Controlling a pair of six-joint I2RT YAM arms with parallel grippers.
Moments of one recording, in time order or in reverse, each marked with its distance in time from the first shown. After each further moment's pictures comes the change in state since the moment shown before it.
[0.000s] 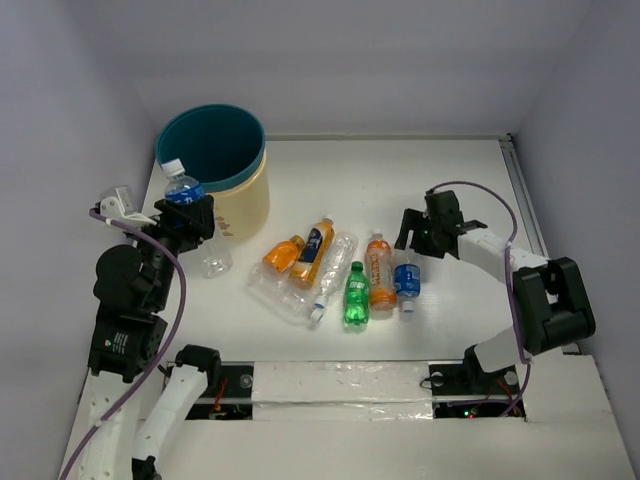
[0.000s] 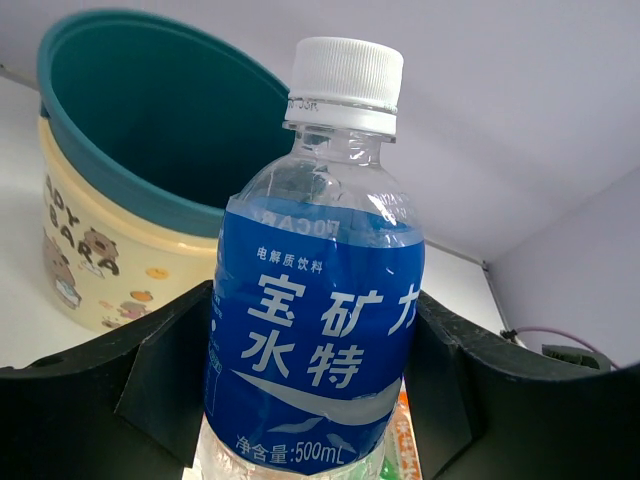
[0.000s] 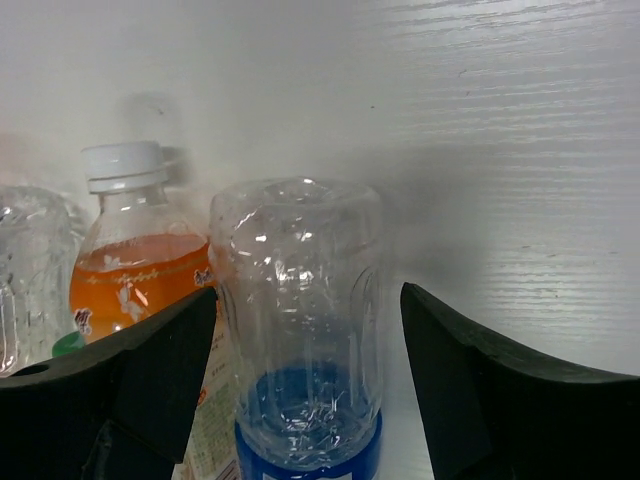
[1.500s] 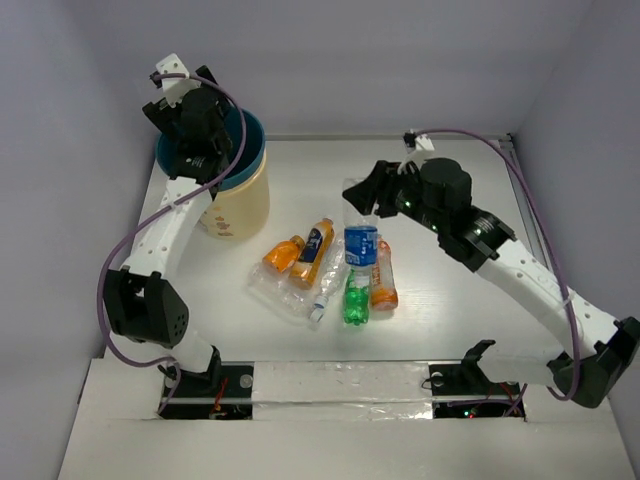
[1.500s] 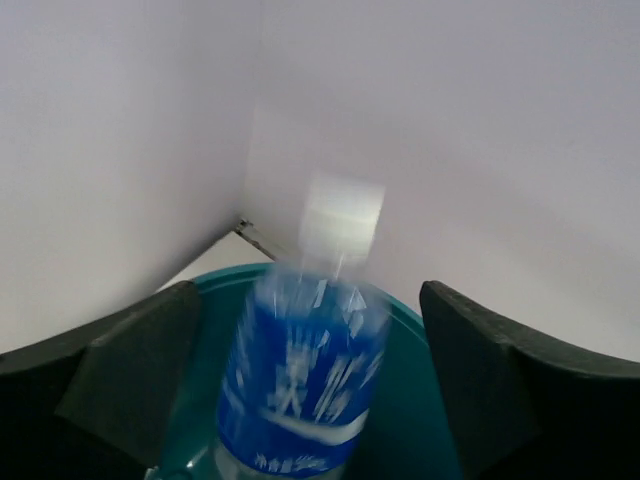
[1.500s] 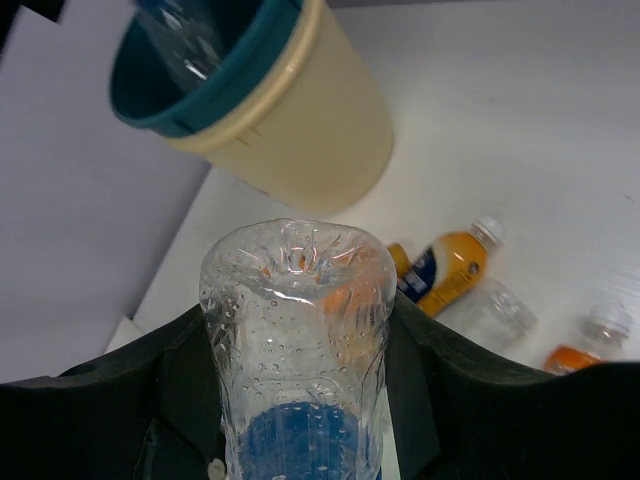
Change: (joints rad) left arm -0.002 1.023 0.531 0.512 -0.672 0.324; right arm 0.412 -0.318 0.386 -0.026 0.031 0.088
